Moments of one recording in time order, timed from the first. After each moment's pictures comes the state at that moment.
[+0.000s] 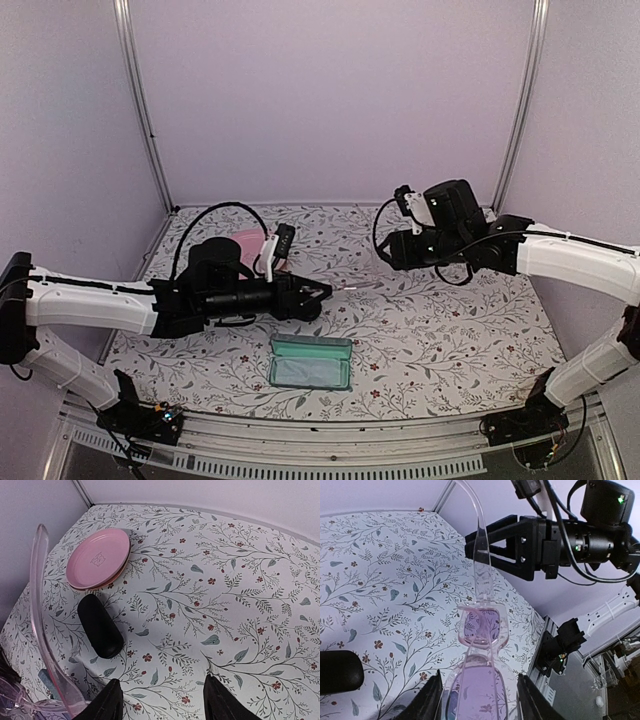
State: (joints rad) left arm -1.00 1.35 0.72 0.39 0.14 -0.59; right arm 0.77 1.40 1.10 -0.31 0.08 0.34
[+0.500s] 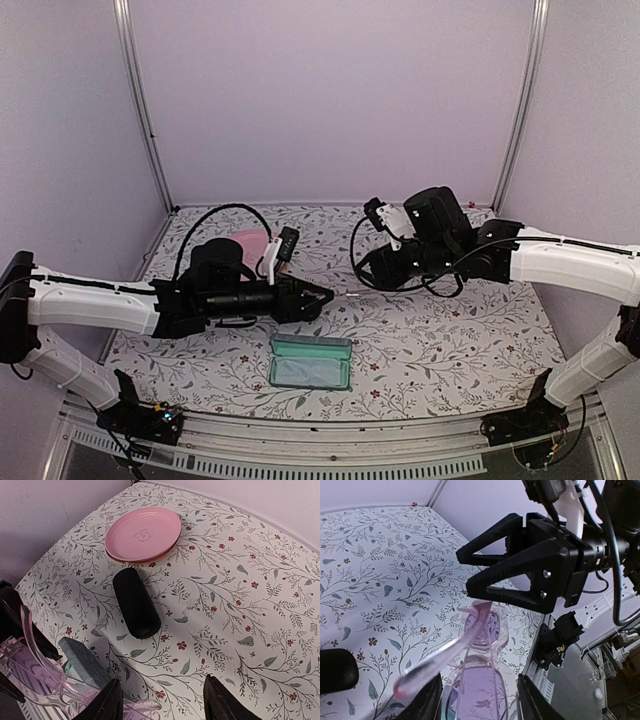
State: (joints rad) left arm -1.00 1.36 0.72 0.39 0.17 -0.57; right arm 0.90 1.43 1.14 -0.34 0.04 0.23
